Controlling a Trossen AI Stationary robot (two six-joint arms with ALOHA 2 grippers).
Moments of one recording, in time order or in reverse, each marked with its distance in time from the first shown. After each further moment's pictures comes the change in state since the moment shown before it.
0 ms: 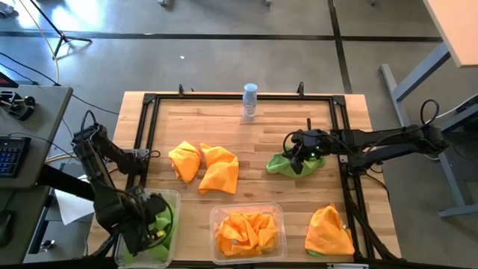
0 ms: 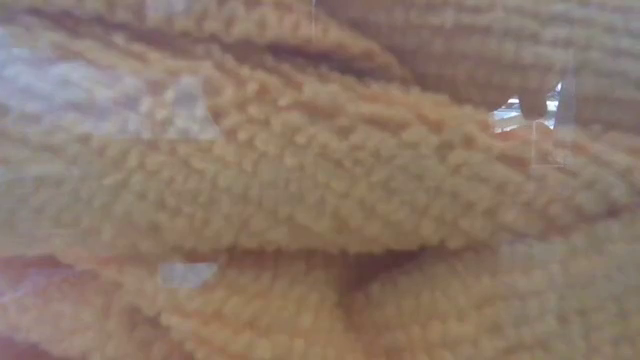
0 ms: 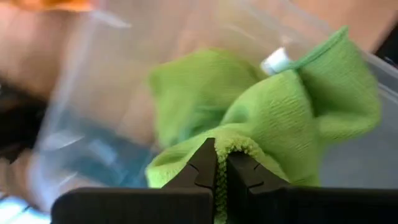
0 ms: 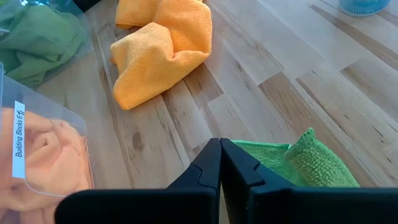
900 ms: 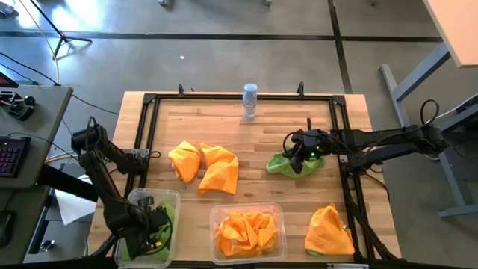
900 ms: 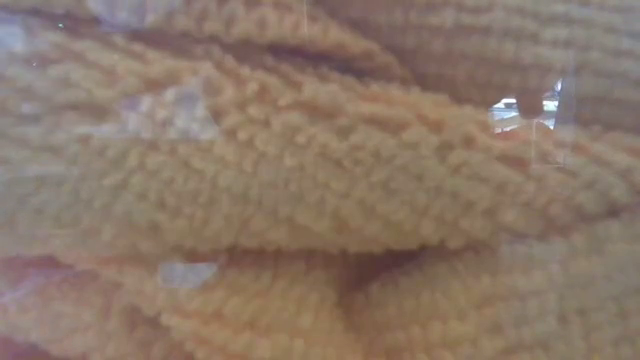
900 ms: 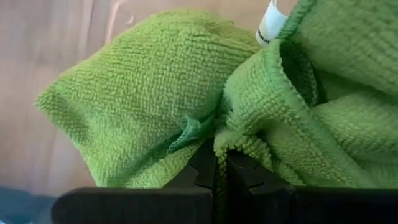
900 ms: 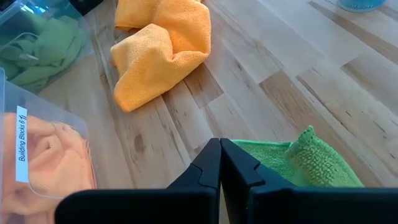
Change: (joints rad) left arm -0.114 0.001 -0.433 0.525 -0.035 0.093; right arm 0.000 0.000 0.000 0.000 0.000 0.028
